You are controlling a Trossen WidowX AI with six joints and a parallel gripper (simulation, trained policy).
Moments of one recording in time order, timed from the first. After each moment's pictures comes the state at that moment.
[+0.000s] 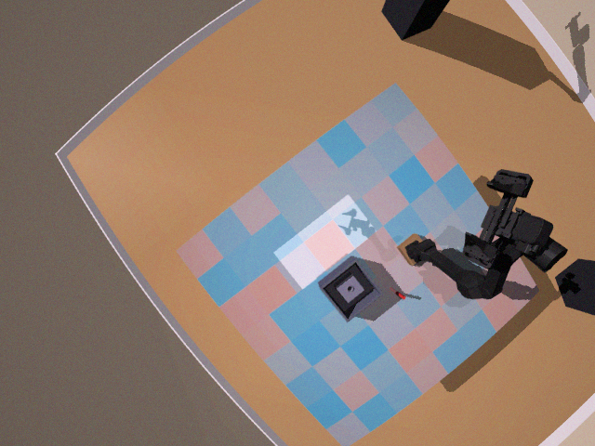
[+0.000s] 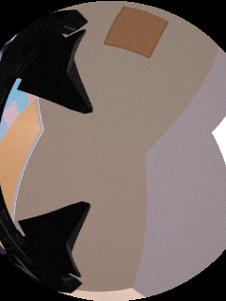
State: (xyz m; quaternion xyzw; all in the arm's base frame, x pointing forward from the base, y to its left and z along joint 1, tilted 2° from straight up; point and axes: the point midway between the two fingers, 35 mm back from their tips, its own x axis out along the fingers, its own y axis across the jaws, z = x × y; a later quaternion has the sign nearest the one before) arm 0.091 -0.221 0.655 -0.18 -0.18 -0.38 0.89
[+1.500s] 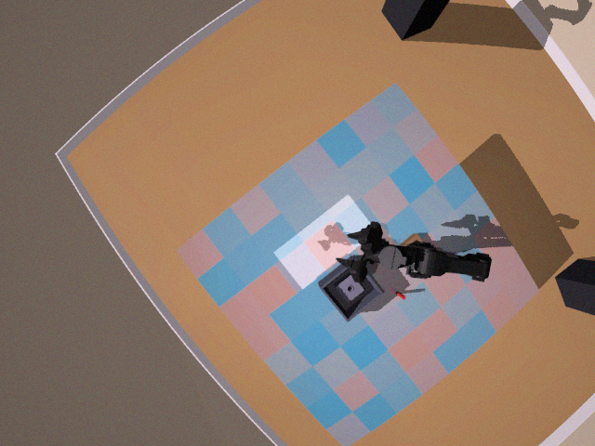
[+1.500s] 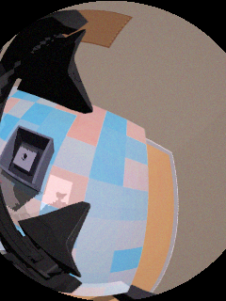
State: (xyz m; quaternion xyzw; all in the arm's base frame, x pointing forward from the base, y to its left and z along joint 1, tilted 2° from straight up) arm 0.284 -0.214 0.313 0.40 0.20 -0.37 0.82
